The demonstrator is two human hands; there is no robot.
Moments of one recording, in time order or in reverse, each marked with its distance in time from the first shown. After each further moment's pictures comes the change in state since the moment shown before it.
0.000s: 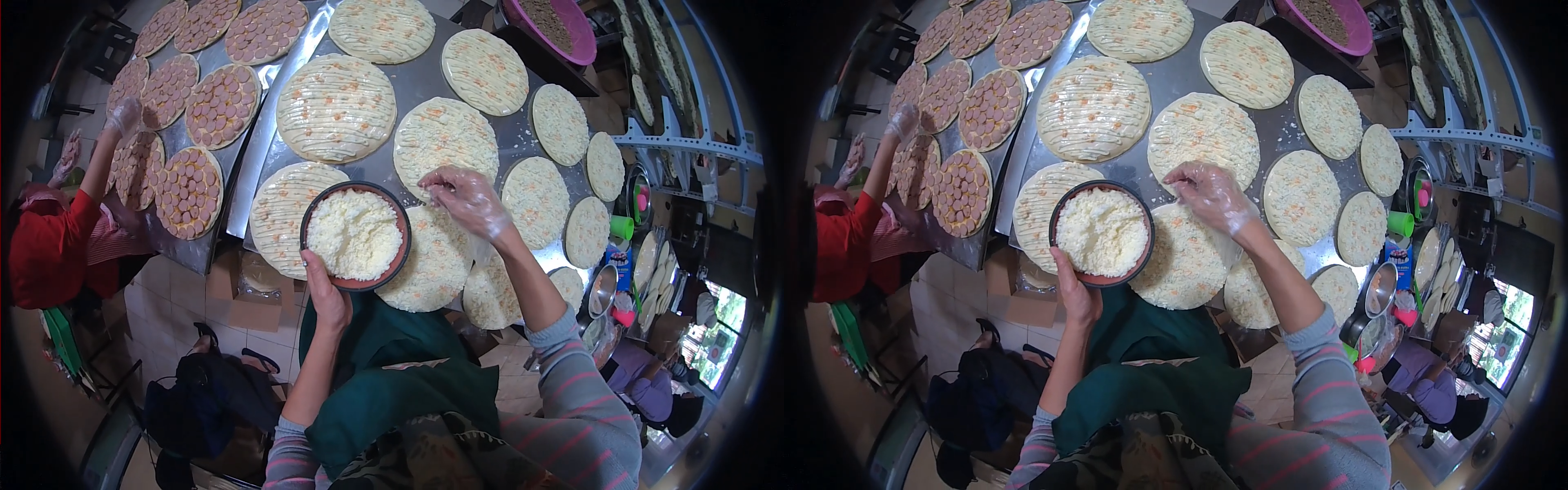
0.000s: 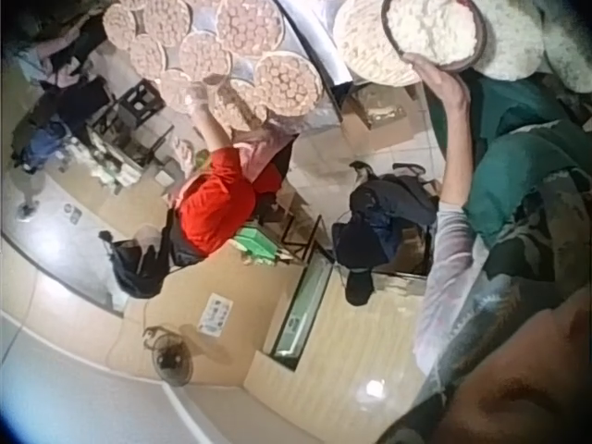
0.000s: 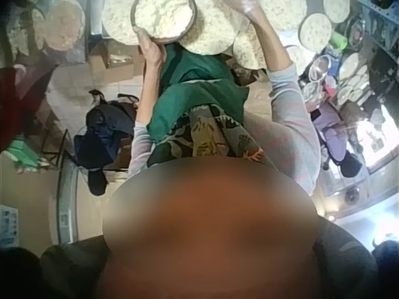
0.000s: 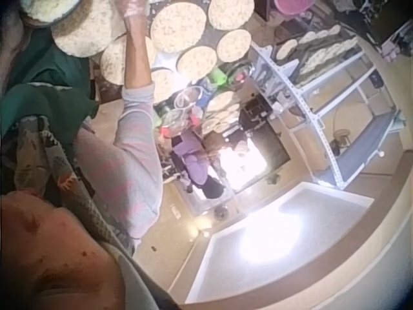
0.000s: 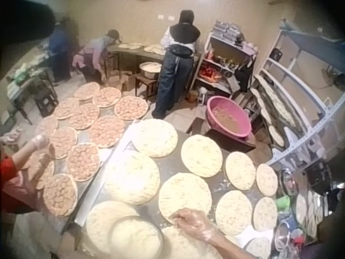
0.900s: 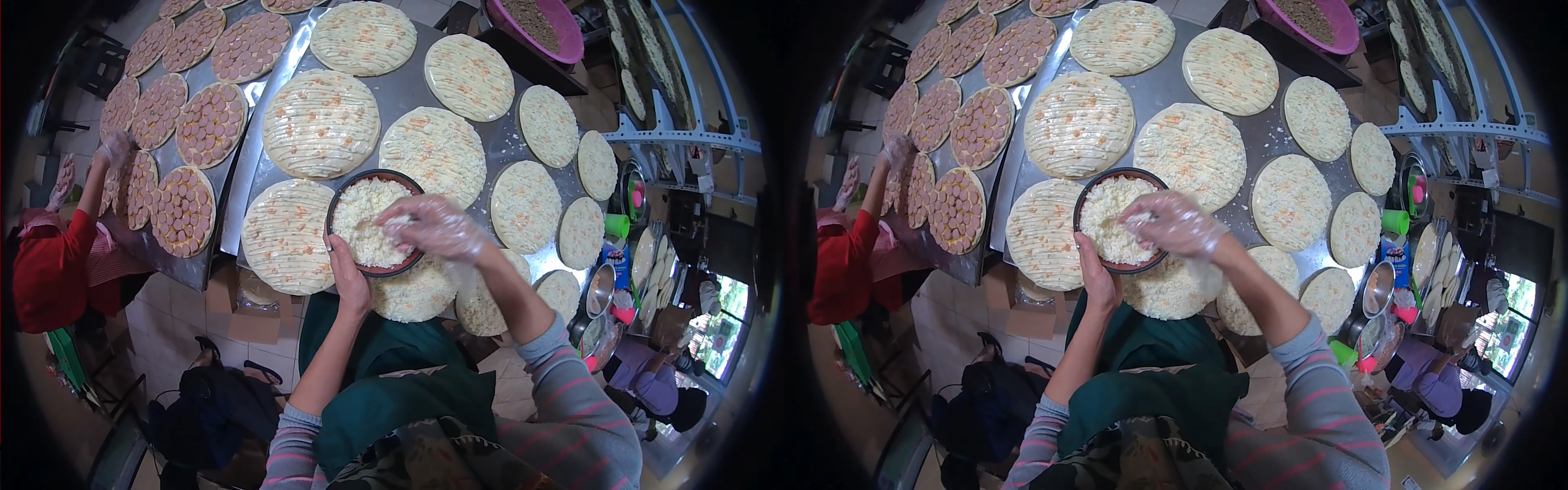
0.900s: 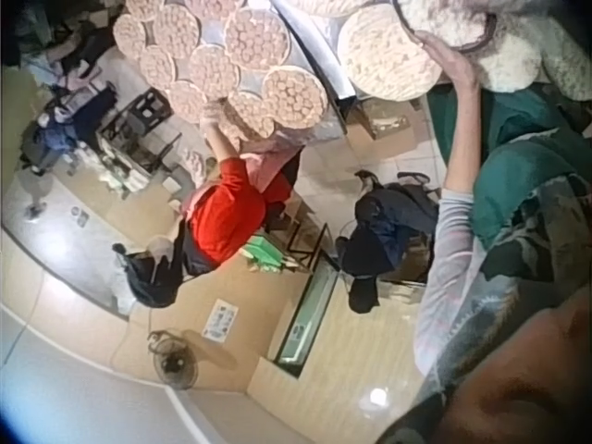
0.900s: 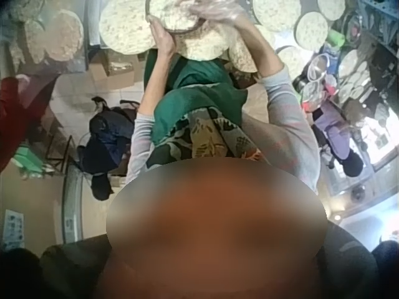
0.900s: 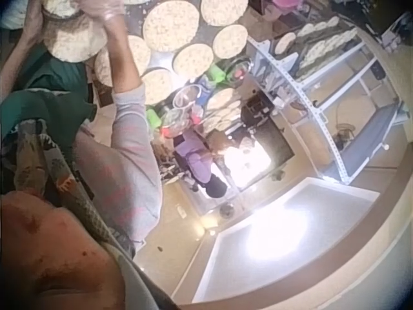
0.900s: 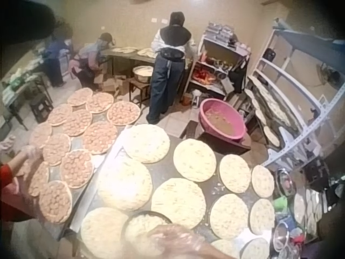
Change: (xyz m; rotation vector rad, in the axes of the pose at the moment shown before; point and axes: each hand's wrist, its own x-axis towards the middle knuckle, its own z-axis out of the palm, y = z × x) left_hand 0.031 -0.045 0.034 0.037 -0.087 -0.010; right_hand -0.003 -0.013 0.013 0.493 -0.370 0.169
